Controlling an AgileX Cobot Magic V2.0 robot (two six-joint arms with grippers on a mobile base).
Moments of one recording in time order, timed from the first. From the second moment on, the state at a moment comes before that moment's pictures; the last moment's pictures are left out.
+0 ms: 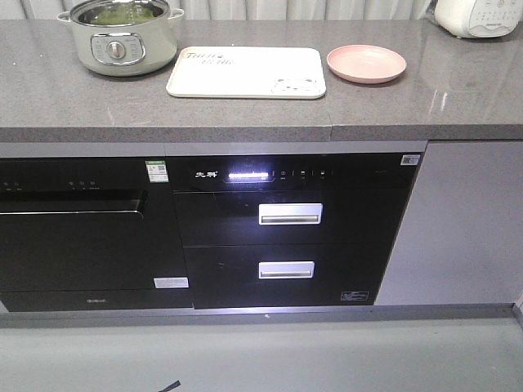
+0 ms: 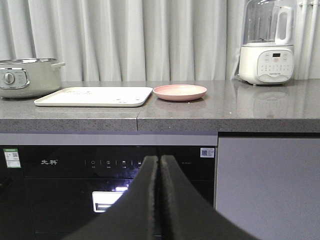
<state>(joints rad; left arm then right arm) -0.01 -0.01 0.03 0.03 0.09 -0.08 0.06 -0.01 0.03 0.04 0.01 -0.02</state>
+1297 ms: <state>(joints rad) -0.01 -0.01 0.03 0.03 0.09 -0.08 0.06 -0.01 0.03 0.04 0.01 -0.02</state>
